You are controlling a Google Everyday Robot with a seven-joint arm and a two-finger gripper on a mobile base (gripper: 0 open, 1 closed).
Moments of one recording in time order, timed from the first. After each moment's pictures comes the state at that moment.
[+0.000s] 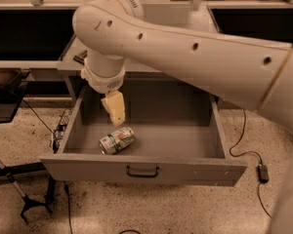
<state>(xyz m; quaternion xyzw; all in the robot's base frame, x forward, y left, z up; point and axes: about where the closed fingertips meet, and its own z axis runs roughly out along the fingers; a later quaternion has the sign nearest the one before) 0.575 0.119 0.827 -0.88 0.44 -0.06 0.18</state>
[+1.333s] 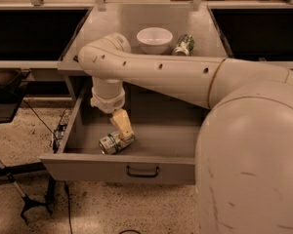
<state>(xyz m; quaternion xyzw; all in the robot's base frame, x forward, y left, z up) 0.601 0.118 0.704 -0.91 0.40 -0.02 0.07</state>
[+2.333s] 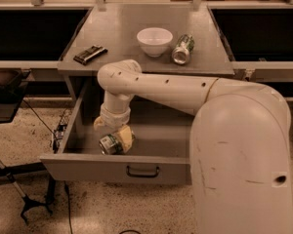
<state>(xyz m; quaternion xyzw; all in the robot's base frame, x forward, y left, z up) 0.594 0.121 0.620 -0.94 0.32 0.08 0.09</state>
